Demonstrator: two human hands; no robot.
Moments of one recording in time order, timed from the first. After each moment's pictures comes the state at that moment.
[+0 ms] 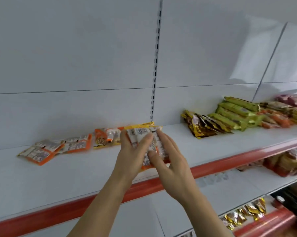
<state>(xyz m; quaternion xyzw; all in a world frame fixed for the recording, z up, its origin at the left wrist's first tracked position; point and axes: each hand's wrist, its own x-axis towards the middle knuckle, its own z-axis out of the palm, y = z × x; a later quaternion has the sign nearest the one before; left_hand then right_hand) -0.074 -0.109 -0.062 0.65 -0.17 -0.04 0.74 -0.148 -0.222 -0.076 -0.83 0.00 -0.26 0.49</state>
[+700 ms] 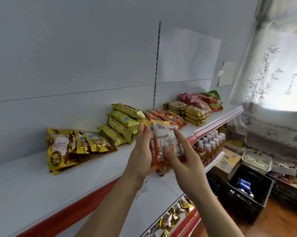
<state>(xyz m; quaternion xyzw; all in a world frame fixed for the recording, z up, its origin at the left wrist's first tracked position) -0.145 -0.585 -0.061 0.52 -0.28 -0.31 0.74 -0.266 -0.655 -0.065 -0.73 0.17 -0.39 0.53</state>
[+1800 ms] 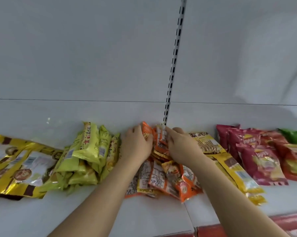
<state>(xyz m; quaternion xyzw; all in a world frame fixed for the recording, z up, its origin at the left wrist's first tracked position) 0.050 -0.867 -0.055 0.94 -0.08 0.11 0.31 0.012 -1.023 -0.042 -0.98 0.01 -0.13 0.15</state>
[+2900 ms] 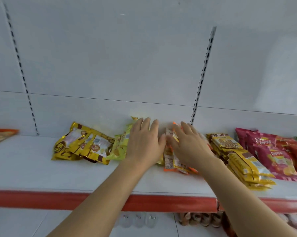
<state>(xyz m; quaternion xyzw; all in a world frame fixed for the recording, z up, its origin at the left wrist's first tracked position) -0.076 -0.745 -0.022 0.93 -0.15 0.29 0.17 -0.095 -0.906 -0.007 -0.98 -0.05 -0.18 0.07</state>
